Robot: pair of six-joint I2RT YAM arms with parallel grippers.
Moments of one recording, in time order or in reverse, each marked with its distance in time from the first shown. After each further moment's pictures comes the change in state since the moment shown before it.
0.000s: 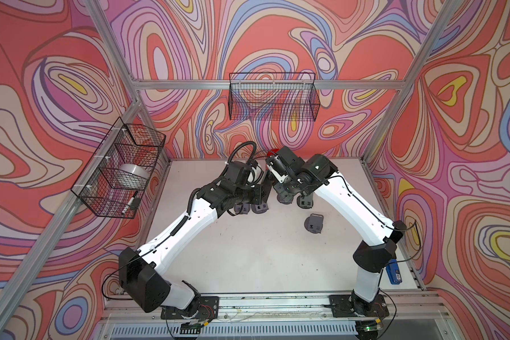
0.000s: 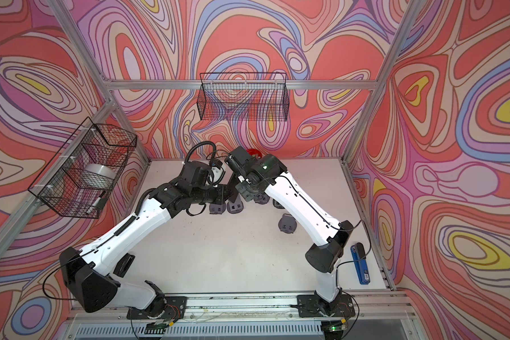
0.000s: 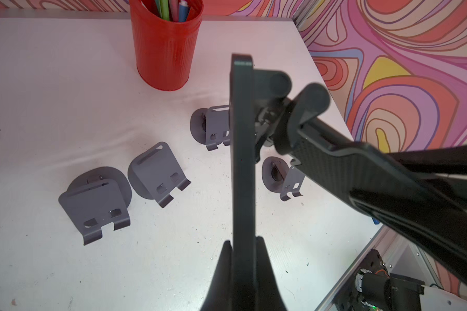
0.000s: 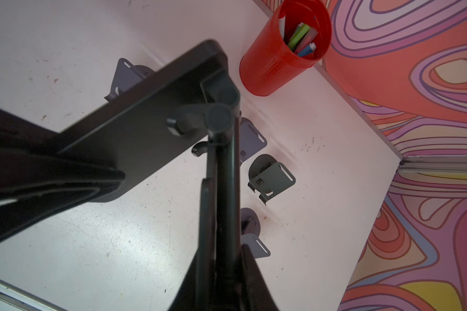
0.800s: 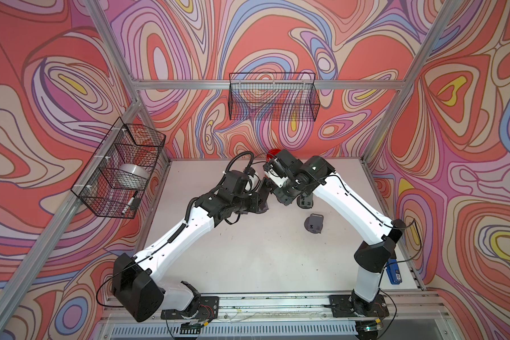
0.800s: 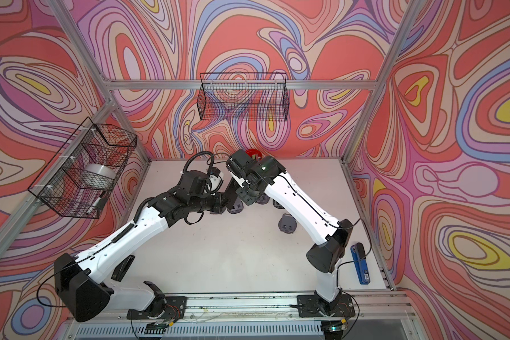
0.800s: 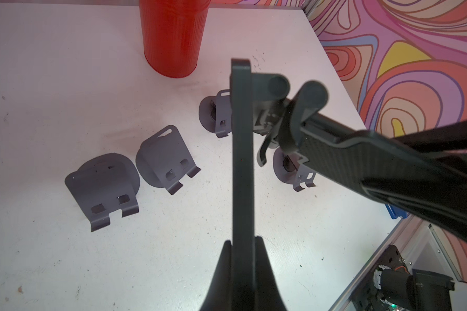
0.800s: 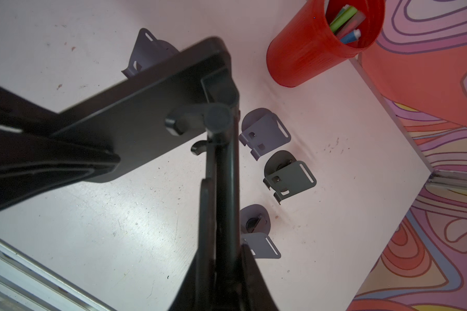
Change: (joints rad) left arm -0.006 -0.095 -0.180 0.089 -0.023 0.032; right arm -0.028 -0.017 -0.079 0.016 -0.127 -0.090
